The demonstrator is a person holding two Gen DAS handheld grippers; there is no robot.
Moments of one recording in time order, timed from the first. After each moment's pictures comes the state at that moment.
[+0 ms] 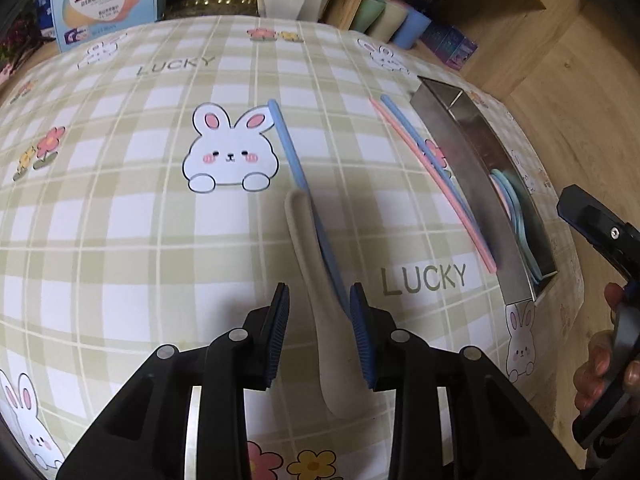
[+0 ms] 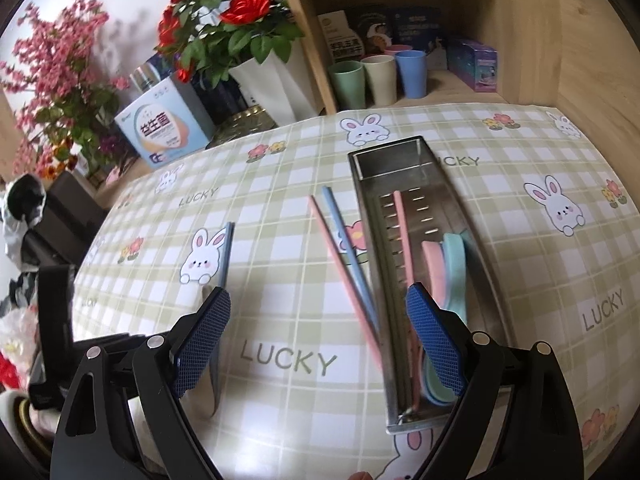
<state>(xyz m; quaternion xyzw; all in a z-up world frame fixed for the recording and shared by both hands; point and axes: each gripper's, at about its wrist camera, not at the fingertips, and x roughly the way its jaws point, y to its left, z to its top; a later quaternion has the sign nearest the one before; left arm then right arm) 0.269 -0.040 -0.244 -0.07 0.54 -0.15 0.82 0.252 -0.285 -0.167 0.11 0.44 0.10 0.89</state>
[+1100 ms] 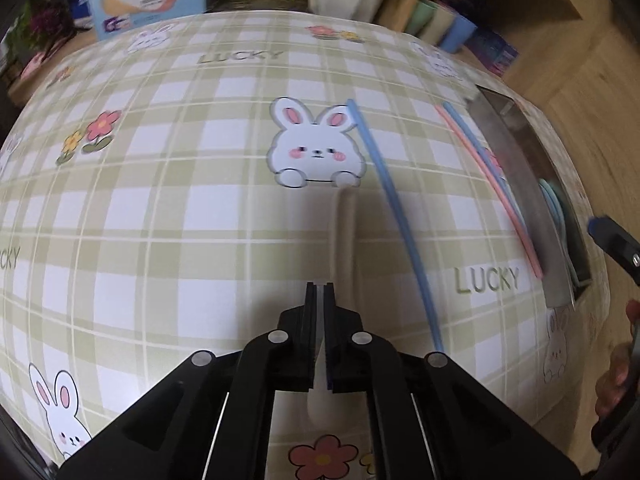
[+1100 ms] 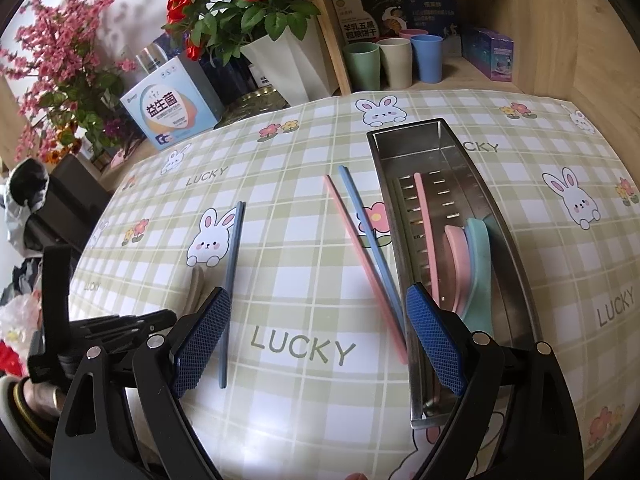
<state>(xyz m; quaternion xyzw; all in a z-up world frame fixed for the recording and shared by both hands) 0.268 -0.001 -0.241 -0.05 0.55 -0.09 0.83 0.256 -0.272 -0.175 0.11 0.46 0.11 0.88</state>
